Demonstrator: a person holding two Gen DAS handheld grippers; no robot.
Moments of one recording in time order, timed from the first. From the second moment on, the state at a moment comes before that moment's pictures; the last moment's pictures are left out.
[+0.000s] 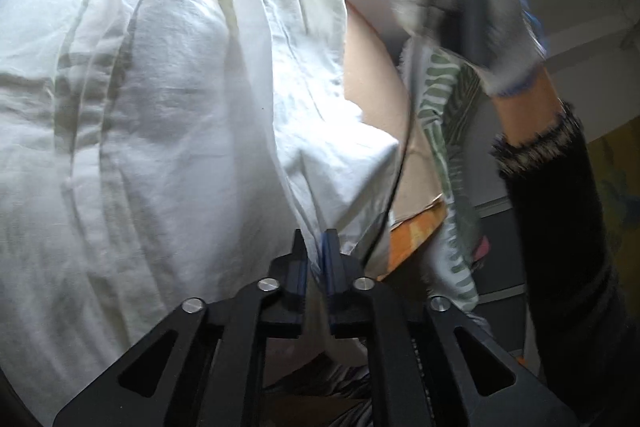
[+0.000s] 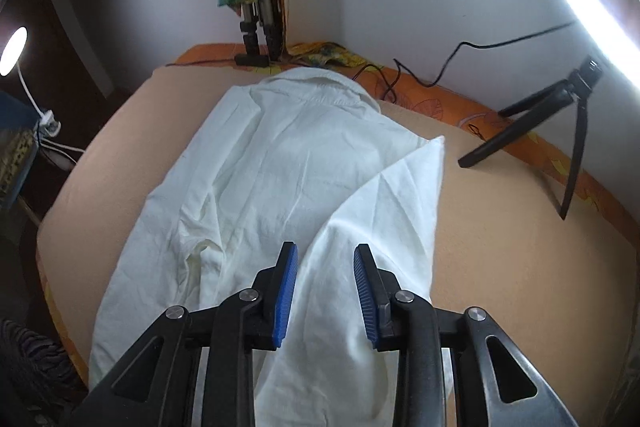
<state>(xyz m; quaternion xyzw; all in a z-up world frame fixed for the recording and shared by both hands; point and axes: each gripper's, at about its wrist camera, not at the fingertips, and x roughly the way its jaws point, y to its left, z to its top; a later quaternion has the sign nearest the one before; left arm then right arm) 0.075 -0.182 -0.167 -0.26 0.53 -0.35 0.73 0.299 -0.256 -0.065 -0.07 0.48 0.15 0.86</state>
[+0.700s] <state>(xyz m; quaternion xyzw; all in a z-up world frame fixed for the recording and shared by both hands) 0.069 -0.163 -0.172 -0.25 0.53 -0.35 0.73 0.075 -0.373 -0.140 0.11 0.50 0.26 0.82</state>
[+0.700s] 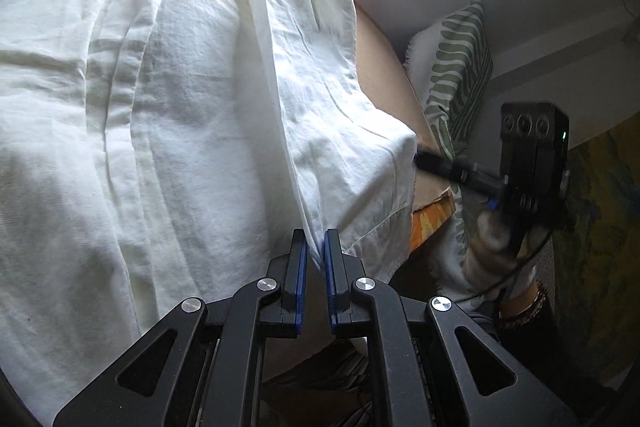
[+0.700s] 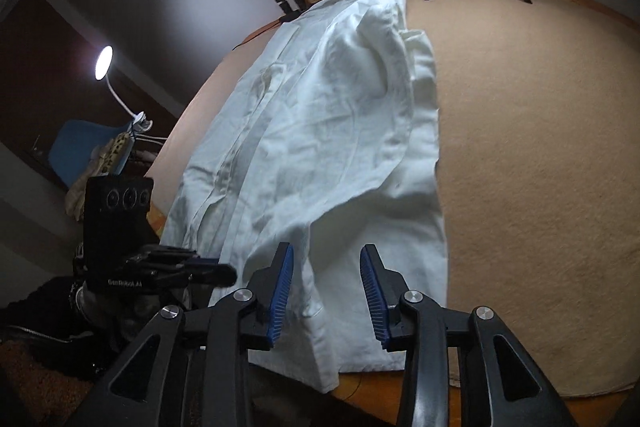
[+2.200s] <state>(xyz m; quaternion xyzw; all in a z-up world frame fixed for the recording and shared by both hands) 0.063 -0.240 -0.129 -0.08 0.46 -0.40 0.79 0.045 -0.440 -0.168 0.19 0.51 0.19 0.82</state>
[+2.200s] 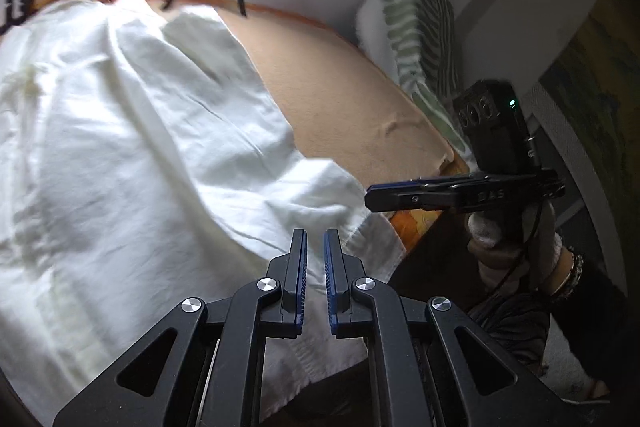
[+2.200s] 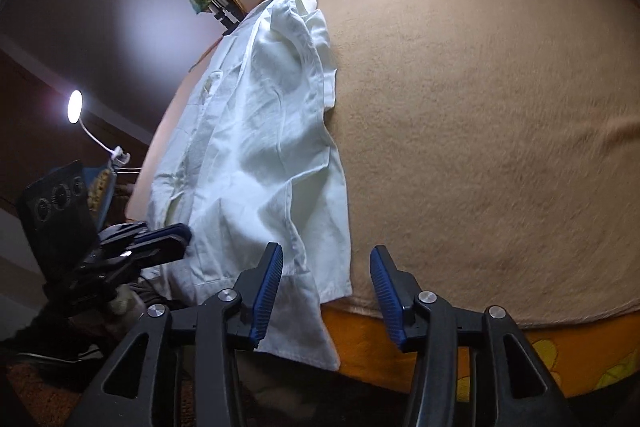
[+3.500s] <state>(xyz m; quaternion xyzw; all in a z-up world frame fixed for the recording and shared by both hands) 0.054 -0.228 -0.156 -0.13 0.56 -0.34 0.74 0.033 -0.440 -0.165 0.14 0.49 0.17 0.84</state>
